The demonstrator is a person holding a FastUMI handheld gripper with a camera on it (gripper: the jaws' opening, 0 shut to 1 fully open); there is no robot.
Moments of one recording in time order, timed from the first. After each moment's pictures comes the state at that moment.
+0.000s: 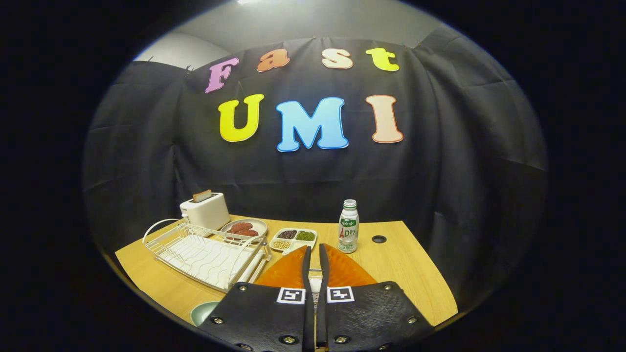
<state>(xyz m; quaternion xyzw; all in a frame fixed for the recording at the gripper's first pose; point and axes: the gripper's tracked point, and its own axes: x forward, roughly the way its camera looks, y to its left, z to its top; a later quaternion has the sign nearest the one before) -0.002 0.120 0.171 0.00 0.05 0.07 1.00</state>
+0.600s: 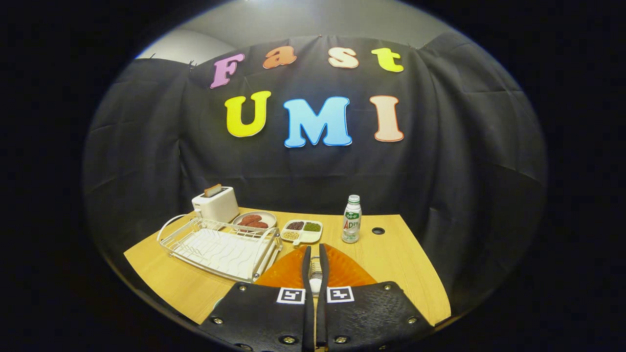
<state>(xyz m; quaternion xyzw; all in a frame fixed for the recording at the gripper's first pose) -0.059 0.152 0.178 -0.01 0.09 0.08 0.99</state>
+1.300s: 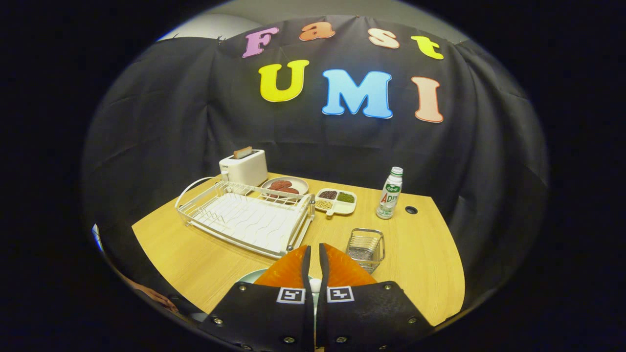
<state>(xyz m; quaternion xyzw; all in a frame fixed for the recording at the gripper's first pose) -0.062 0.232 0.113 -0.06 0.18 0.16 0.97</state>
